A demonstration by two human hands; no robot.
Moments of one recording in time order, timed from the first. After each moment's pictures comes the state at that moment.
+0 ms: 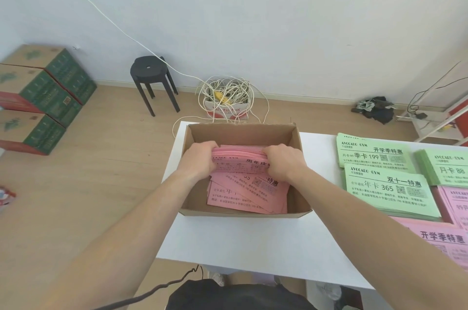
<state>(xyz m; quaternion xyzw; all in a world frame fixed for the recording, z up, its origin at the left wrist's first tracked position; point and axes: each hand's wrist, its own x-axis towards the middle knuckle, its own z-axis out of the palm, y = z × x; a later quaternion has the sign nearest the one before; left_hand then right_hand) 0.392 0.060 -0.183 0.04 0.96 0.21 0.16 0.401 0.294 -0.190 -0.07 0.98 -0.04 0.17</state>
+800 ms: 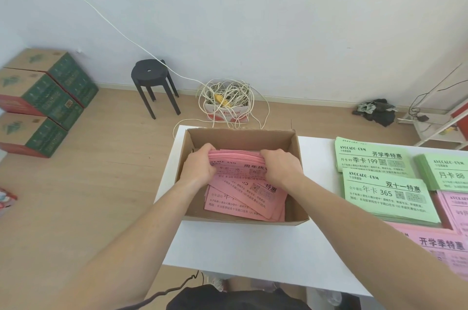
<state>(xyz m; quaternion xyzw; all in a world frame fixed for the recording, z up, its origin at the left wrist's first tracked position) 0.397 0.069 -0.195 -0.04 0.94 0.30 0.15 0.407 0.294 -0.192 -0.05 0.98 -0.08 0.15</state>
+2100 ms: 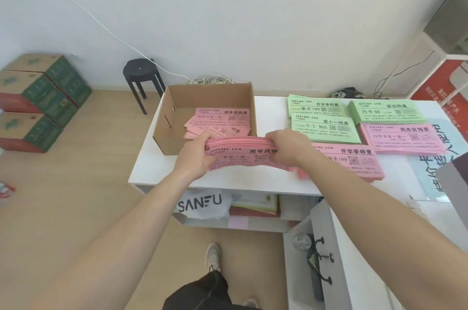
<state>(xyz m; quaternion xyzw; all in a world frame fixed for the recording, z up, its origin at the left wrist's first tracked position) 0.611 0.132 -0.153 0.06 0.93 0.35 0.09 0.610 0.393 -0.133 -0.09 0.99 -0.08 0.13</state>
